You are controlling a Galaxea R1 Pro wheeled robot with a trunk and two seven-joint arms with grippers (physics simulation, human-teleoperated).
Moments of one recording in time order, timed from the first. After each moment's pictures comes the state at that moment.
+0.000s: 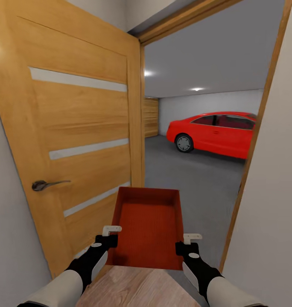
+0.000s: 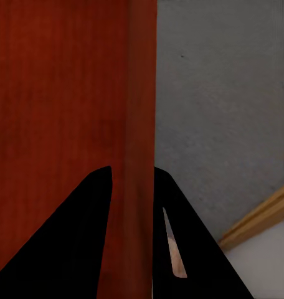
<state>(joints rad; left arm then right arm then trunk) -0.67 -0.08 -0.16 -0.36 0.12 0.06 0.14 -0.66 0.11 0.13 -0.25 -0.08 -0.06 -0.24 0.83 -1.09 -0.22</state>
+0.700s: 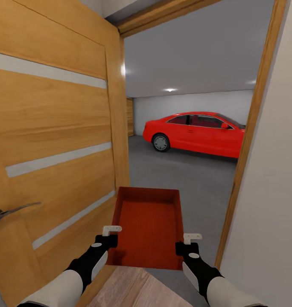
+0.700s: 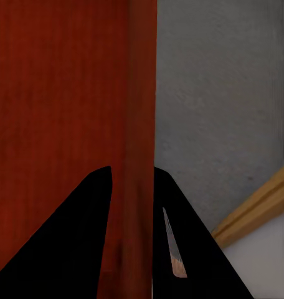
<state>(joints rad) -0.67 -0.08 -0.16 -0.36 0.12 0.07 0.14 -0.66 0.11 0.13 -0.25 -0.08 -0.06 -0.24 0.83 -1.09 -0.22</state>
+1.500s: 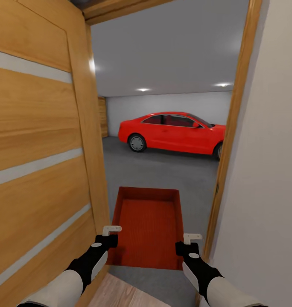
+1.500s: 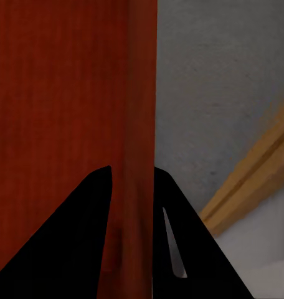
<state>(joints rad) -0.67 -0.08 -0.16 -0.36 0.12 0.07 0.14 -0.66 0.11 0.13 -0.25 -0.08 -0.06 -0.24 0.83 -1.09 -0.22</state>
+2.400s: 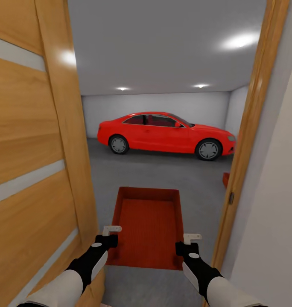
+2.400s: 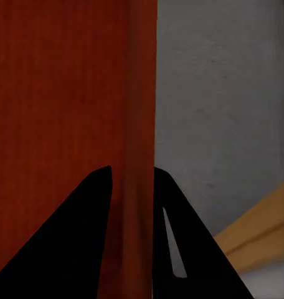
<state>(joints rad) -0.67 -0.08 -0.16 -0.36 0.12 0.07 0.14 -0.66 0.11 0.13 -0.25 -0.08 -0.06 -0.24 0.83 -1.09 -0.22</state>
